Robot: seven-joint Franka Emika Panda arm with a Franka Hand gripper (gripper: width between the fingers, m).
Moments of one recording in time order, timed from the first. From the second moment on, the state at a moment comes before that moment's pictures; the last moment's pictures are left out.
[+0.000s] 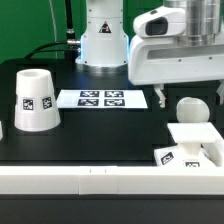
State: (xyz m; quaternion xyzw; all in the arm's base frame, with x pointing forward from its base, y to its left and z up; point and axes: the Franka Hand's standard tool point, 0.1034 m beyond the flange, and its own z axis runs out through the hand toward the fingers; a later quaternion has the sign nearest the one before) arm 0.534 0.126 0.068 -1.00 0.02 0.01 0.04
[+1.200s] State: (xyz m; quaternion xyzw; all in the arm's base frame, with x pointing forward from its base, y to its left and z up) arm 0.496 0.141 0.048 -1.00 0.01 0.04 0.04
